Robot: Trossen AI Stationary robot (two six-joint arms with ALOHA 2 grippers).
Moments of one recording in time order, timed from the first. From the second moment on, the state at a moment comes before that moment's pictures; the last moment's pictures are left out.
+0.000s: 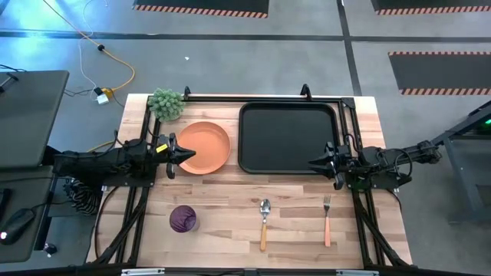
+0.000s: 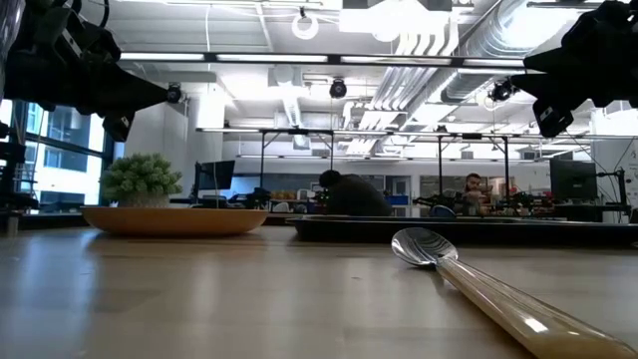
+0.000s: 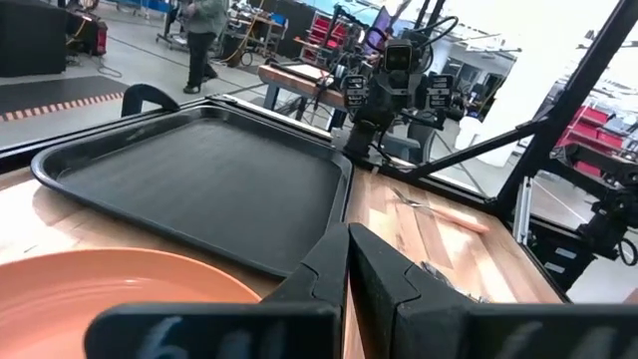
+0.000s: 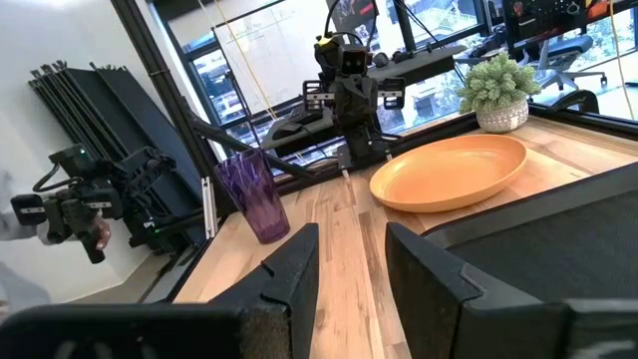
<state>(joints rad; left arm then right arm) 0.06 0.07 0.01 0.02 -0.08 -0.32 0.23 0.01 0.01 0.04 0.20 0.34</state>
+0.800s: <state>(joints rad) 0.06 0.07 0.01 0.03 -0.14 -0.50 0.23 0.01 0.01 0.07 0.21 0.39</state>
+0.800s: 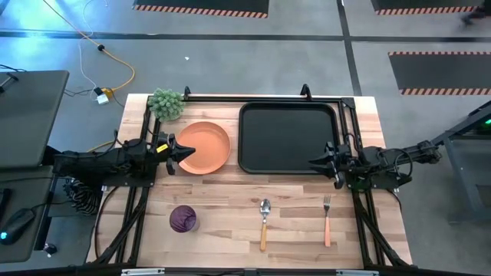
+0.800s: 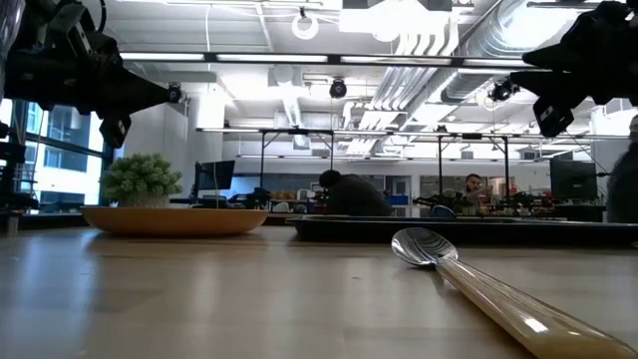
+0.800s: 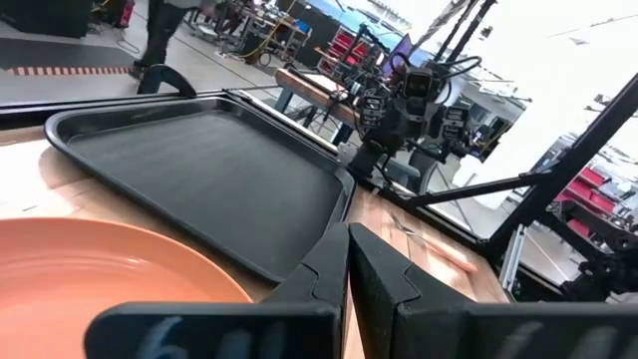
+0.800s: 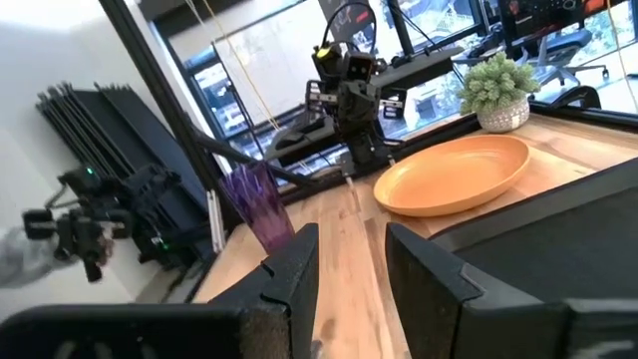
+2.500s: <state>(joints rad) 0.06 0.07 0.02 0.30 -0.44 -0.58 0.23 0.01 0.01 0.37 0.70 0.54</state>
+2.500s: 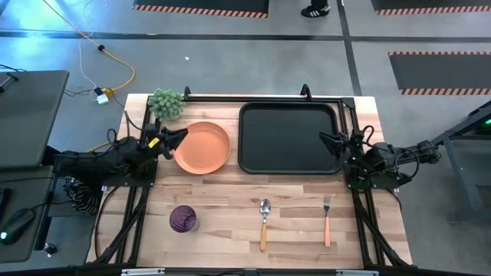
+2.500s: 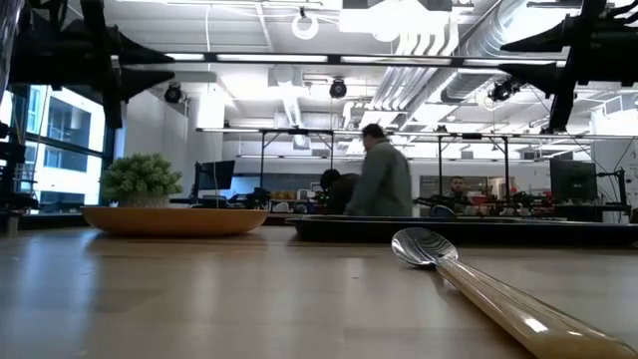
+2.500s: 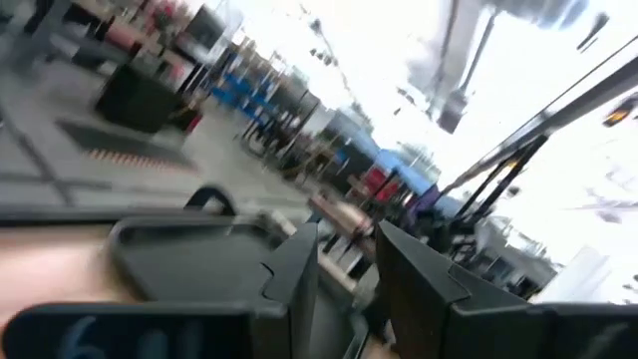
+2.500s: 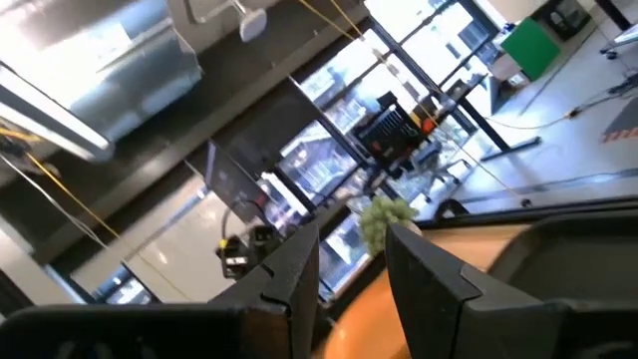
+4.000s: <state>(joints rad) 0.02 0.82 1.12 -0.83 0.10 -0.41 0.23 0.02 0.33 0.22 0.75 0.25</state>
